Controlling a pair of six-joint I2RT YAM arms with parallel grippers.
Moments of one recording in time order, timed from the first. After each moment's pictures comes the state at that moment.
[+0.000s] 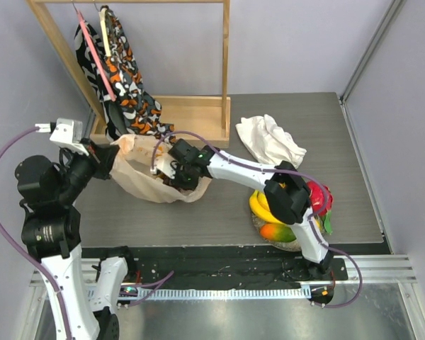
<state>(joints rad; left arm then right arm) 0.19 0.71 1.35 -0.76 0.53 -0.12 0.96 2.17 1.84 -0.66 -0.19 -0.46</state>
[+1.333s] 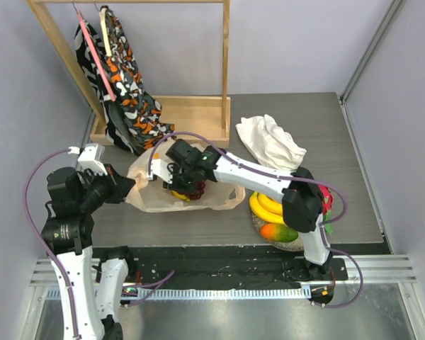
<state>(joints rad) 0.19 0.62 1.05 -0.93 0.57 -0.17 1.02 1.97 1.78 -0.75 -0.23 -0.51</state>
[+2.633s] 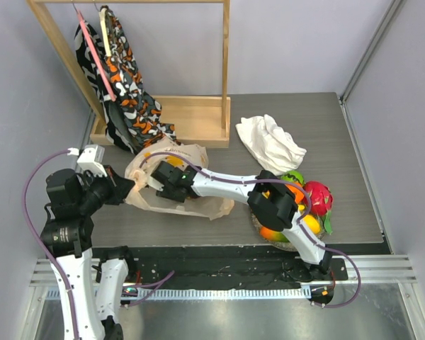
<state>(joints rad) 0.19 0.61 1.07 -0.95 0.56 -0.16 1.10 2.25 1.82 -0.57 0.20 -0.36</state>
